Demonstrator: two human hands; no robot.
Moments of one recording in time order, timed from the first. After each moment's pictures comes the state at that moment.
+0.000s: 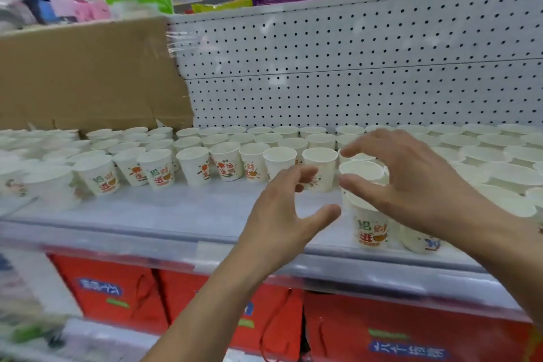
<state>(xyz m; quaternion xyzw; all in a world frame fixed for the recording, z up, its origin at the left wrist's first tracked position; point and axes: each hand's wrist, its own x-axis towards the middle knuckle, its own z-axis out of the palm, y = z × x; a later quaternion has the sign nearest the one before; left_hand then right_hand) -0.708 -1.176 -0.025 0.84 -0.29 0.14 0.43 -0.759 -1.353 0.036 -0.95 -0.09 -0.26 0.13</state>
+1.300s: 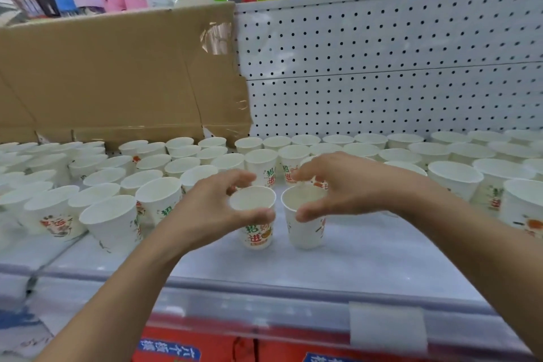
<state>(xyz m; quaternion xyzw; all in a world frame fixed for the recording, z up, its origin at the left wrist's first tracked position) -0.537 -0.915 0.002 0.92 -0.23 0.06 0.32 -0.586 -1.136 0.045 -0.99 -0.13 -0.04 0.10</state>
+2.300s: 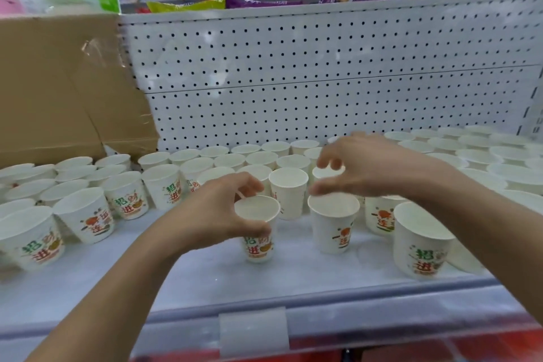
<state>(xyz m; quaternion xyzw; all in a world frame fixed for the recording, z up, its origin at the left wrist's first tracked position) -0.568 -1.070 0.016 0.89 -0.36 0.00 0.27 -0.658 -1.286 0.066 -0.99 0.06 -0.09 0.04</state>
